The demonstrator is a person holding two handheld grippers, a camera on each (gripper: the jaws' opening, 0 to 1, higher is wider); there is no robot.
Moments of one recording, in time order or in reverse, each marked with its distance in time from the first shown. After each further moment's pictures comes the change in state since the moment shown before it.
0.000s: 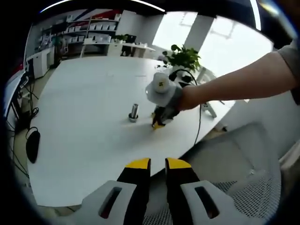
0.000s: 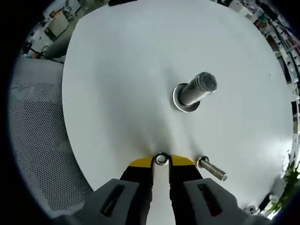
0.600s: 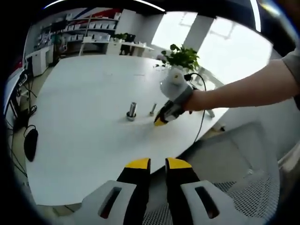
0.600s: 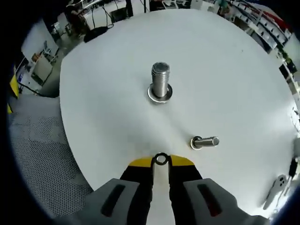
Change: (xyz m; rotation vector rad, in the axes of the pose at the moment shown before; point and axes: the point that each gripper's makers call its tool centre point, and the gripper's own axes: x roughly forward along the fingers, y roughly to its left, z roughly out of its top) left arm 0.001 -0.003 -0.003 -0.010 0.013 -0.016; right arm -0.017 -0.017 -0.013 0.304 -0.145 -0.016
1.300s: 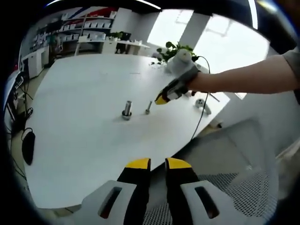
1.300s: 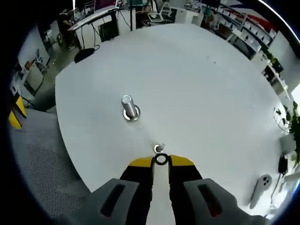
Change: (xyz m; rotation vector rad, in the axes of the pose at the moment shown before) left arm 0.003 -0.007 -0.002 0.027 0.022 -0.037; right arm -0.048 -0.035 0.028 -0.024 -0.105 -0.108
